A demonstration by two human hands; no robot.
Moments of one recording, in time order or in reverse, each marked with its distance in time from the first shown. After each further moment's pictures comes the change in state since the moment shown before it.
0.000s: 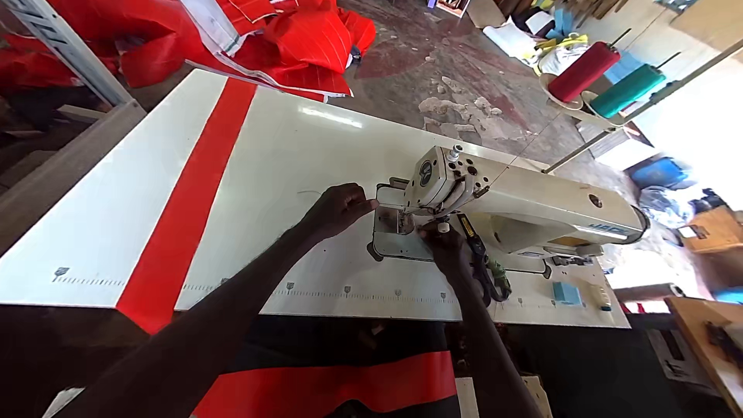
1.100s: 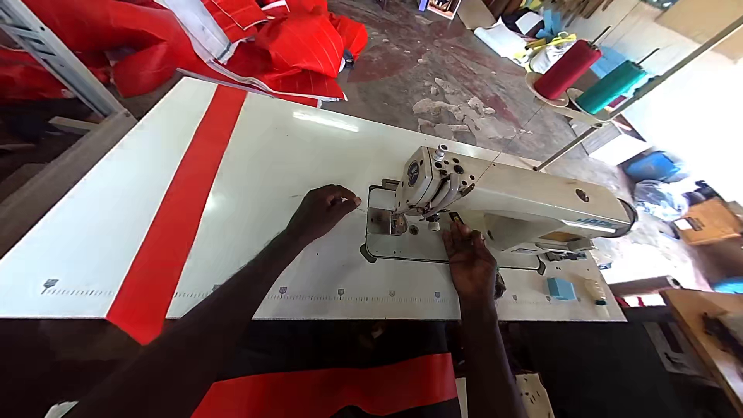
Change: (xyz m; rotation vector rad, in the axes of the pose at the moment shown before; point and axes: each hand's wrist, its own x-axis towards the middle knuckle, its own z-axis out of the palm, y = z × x) left_hand -0.005 -0.003 -0.003 0.039 0.096 -0.193; right_hand -0.028 0.016 -0.032 1.366 0.380 0.136
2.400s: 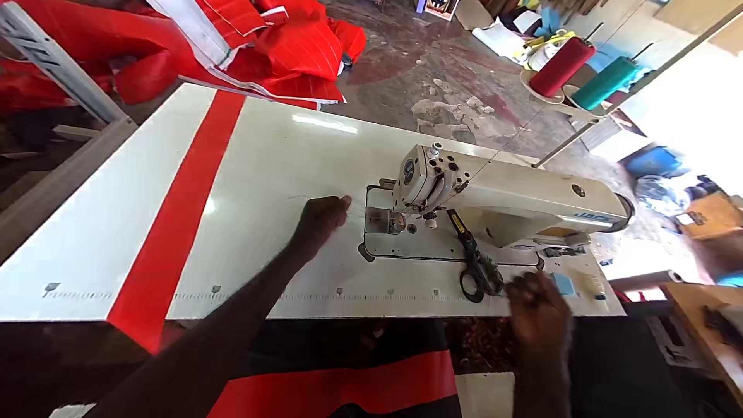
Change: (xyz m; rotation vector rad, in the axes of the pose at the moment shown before) left_hand -0.023 0.013 0.023 -0.433 0.122 -0.064; right_hand -0.063 -0.103 -0.041 -0.322 0.125 -0.185
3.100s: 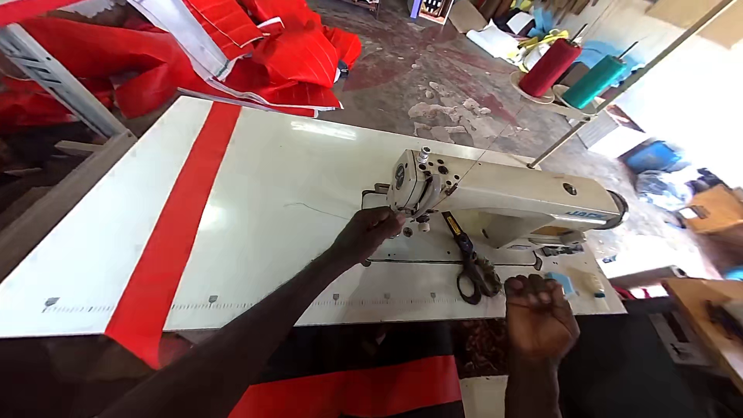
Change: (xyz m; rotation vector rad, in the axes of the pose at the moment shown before) left_hand 0.001 0.055 0.065 0.044 -0.349 0.115; right_hand -0.008 0.008 0.006 0.386 -0.216 -0.127
